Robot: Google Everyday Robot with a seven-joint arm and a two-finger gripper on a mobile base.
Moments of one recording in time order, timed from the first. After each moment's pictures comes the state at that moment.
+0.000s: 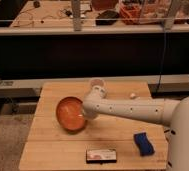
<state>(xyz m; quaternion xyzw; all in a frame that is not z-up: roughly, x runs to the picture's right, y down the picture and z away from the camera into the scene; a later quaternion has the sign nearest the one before) -0.024 0.171 0.857 -0.14 -0.22 -0.60 0.75</state>
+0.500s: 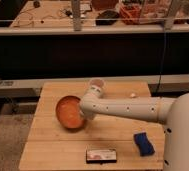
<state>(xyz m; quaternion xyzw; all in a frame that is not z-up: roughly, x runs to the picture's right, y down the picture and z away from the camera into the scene) -0.036 0.170 0.853 -0.14 -0.22 -0.61 0.75</state>
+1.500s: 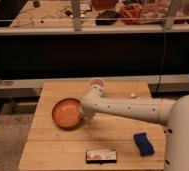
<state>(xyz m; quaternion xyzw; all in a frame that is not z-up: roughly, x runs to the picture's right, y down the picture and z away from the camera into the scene) -0.041 0.163 0.860 -0.13 -0.24 -0.58 0.77</state>
